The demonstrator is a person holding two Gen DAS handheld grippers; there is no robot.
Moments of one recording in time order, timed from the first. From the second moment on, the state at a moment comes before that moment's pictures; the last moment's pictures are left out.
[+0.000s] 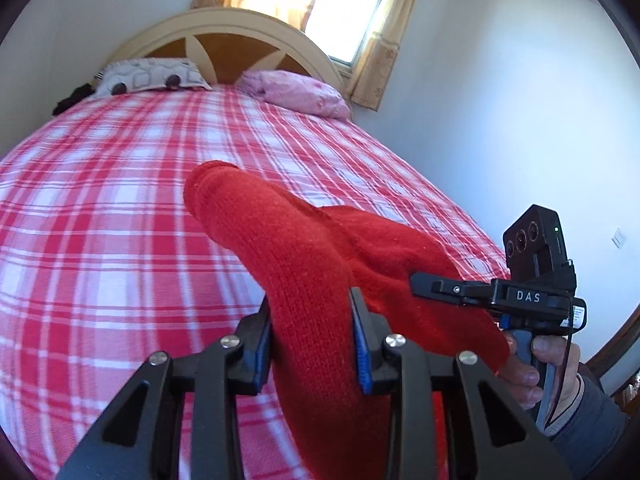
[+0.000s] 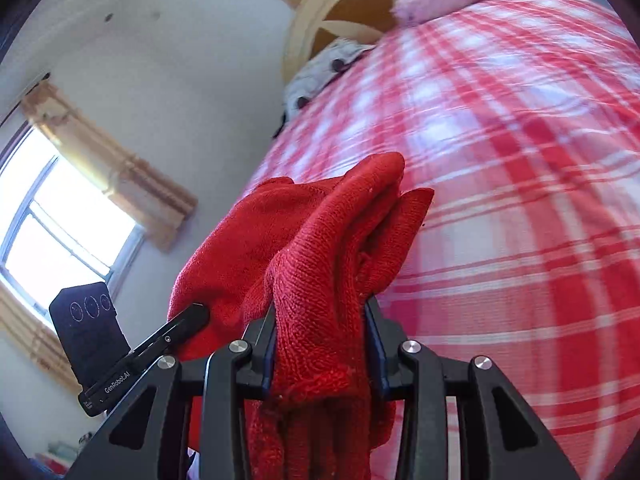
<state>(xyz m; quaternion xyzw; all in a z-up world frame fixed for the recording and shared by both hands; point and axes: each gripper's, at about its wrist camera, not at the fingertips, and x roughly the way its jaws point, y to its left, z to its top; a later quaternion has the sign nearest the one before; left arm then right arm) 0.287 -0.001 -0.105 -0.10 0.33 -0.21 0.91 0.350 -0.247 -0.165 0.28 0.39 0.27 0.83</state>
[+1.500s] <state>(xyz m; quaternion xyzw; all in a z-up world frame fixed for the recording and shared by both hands) 0.159 0.184 -0.190 -0.20 0.37 -0.04 0.91 0.298 -0.044 -0.220 0.21 0.48 0.40 0.75</state>
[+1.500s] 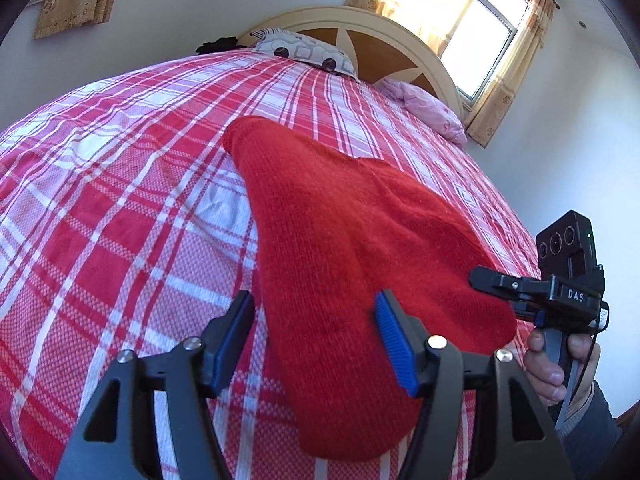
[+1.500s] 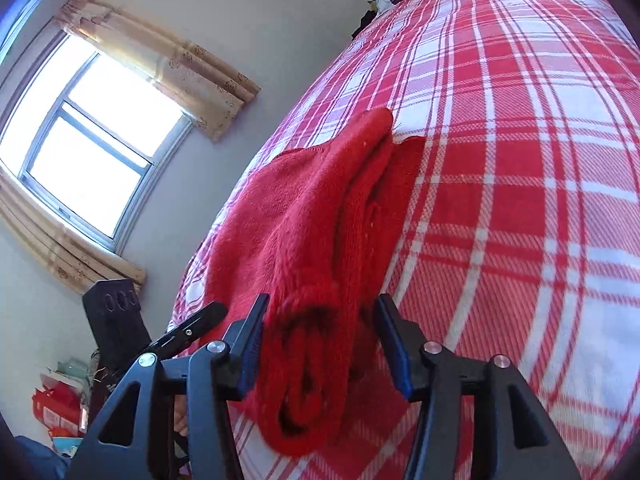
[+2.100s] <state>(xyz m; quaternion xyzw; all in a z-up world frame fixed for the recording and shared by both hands) 0.133 0.162 -0.200 -0.19 0.42 -0.04 0.89 0.267 -0.037 -0.241 0.23 0.53 0.36 0.73</state>
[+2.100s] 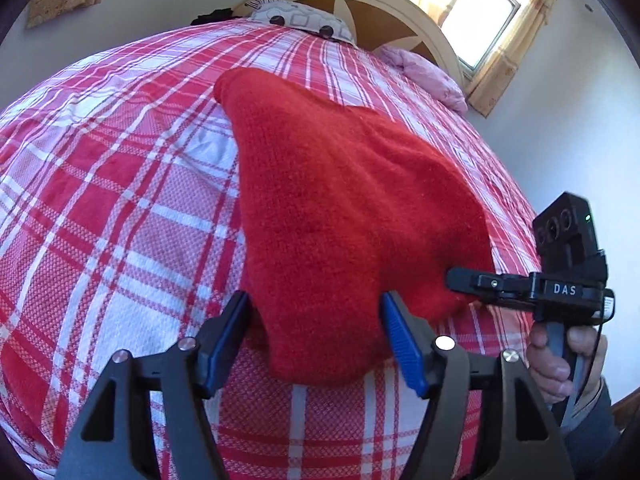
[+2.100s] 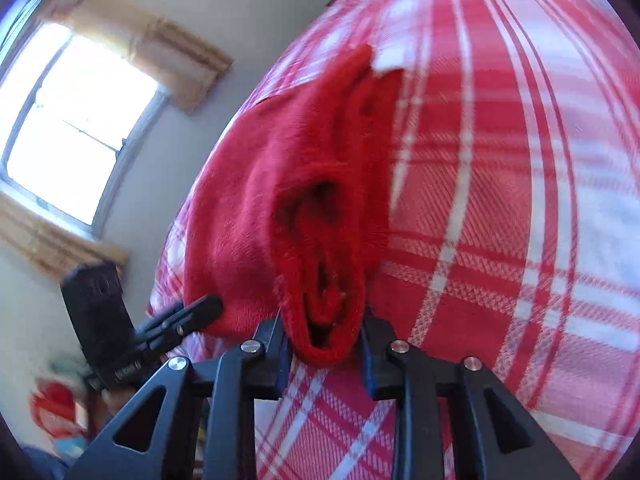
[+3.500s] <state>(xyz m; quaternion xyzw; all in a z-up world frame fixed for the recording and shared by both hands) 0.050 0.109 -0.070 0.00 0.23 0.03 0.97 0.098 -0.044 -0.068 0.01 0.24 0.24 0.94</state>
